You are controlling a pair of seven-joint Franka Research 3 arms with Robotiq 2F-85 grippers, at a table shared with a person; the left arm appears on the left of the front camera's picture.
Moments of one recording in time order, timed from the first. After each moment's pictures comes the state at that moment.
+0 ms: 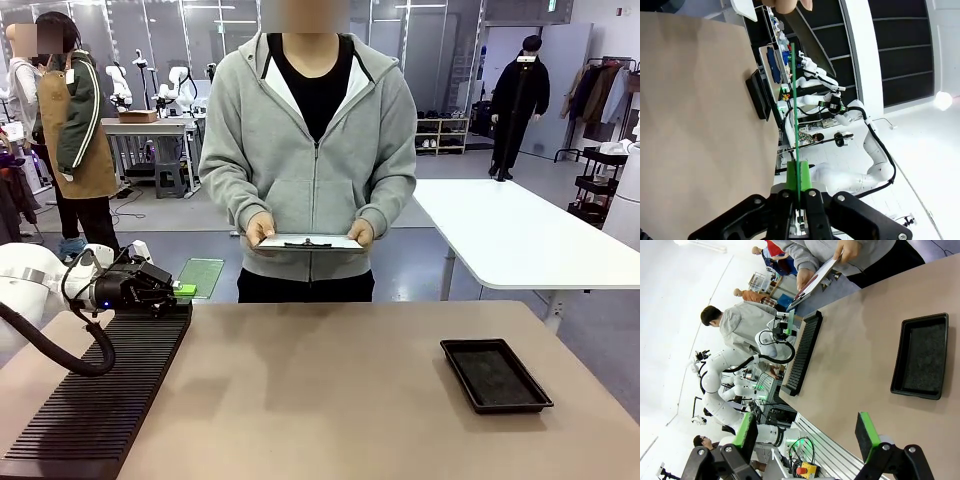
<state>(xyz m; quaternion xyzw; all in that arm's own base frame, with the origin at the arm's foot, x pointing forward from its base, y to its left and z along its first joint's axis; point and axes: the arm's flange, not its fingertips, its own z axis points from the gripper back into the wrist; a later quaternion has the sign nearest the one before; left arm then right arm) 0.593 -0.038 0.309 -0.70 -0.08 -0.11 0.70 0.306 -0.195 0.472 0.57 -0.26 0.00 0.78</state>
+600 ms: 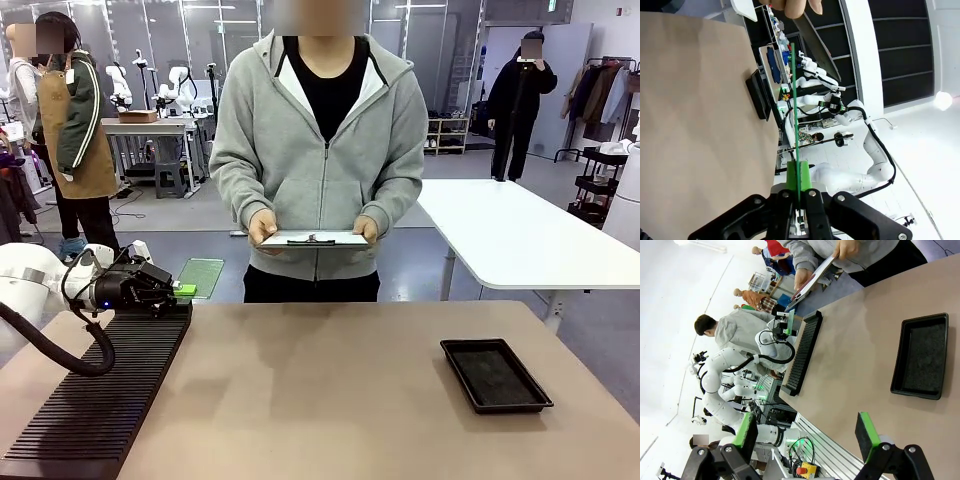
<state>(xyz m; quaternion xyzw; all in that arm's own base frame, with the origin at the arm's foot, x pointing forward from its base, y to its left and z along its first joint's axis) 0.593 -0.038 0.309 -0.70 -0.08 -0.11 0.70 0.306 -0.195 0.472 0.57 -0.26 0.00 0.78</state>
